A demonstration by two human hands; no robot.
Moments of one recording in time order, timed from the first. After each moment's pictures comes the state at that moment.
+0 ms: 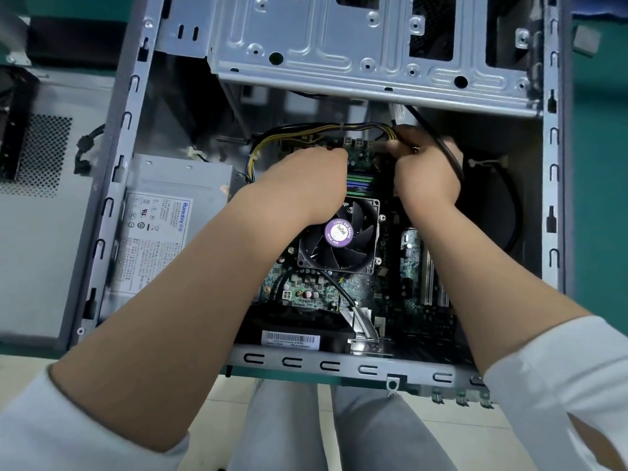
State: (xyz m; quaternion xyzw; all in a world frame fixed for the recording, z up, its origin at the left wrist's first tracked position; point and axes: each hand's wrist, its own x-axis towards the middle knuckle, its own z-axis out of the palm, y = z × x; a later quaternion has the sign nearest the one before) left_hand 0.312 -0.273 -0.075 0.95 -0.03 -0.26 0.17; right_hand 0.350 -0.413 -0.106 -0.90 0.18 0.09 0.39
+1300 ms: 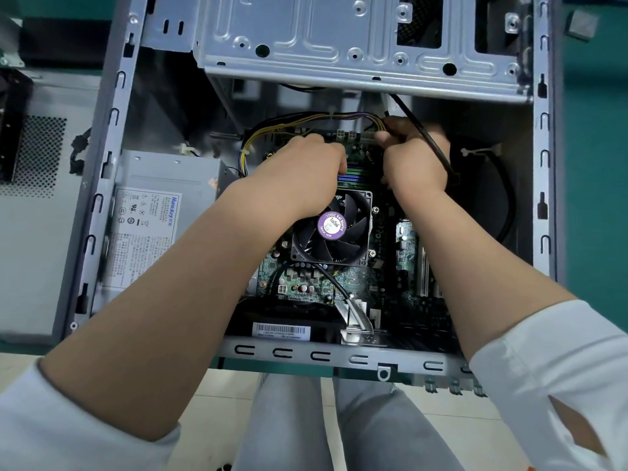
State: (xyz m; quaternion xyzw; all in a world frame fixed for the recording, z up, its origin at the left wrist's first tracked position) left_hand 0.313 -0.274 -0.083 0.96 -0.02 -0.23 0.18; right_hand 0.352 -0.406 -0.105 -0.87 0.21 0.10 0.44
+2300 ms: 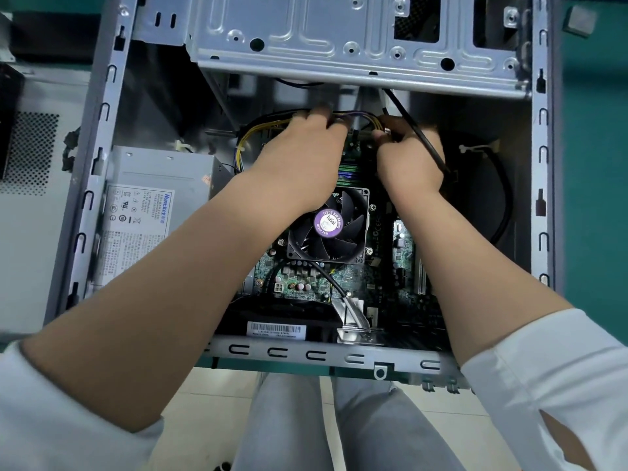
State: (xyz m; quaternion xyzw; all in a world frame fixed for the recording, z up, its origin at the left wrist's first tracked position) left_hand 0.315 -0.282 -0.075 0.98 -0.03 -0.15 0.13; right_hand 0.350 -0.409 -0.112 -0.89 0.18 0.10 0.40
